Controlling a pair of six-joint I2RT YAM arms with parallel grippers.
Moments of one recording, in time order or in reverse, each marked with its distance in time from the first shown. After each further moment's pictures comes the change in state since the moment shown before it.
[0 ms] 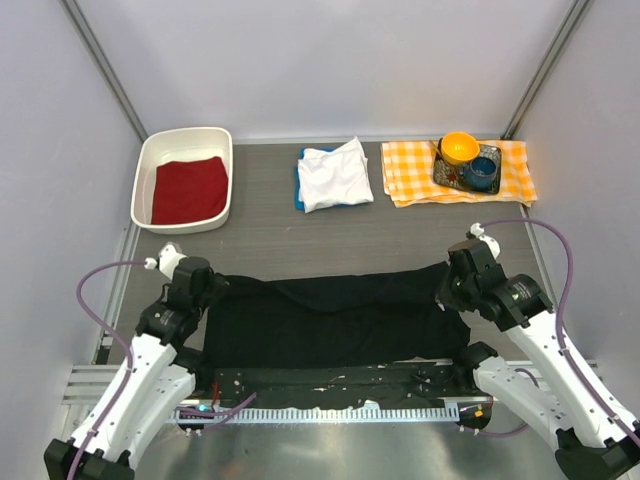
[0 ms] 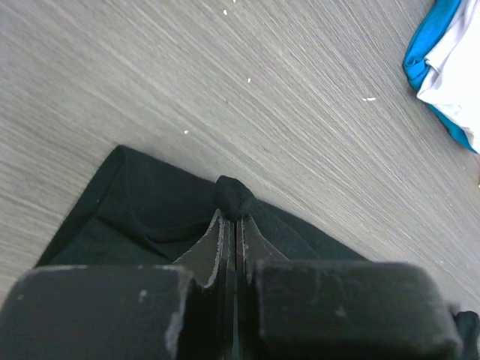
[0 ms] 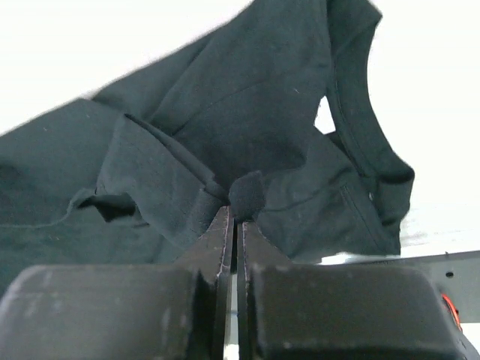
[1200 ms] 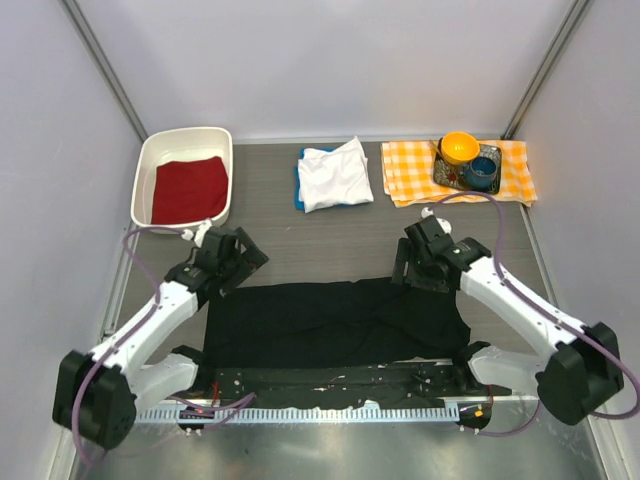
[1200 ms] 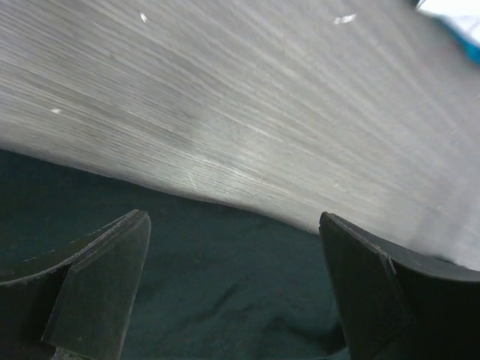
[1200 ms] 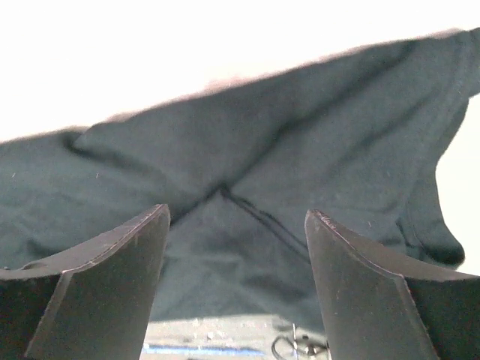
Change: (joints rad) left arm -0.059 0.349 0.150 0.101 0.173 -0.018; right arm 0.065 0.376 0.013 0.198 -0.046 -0.095
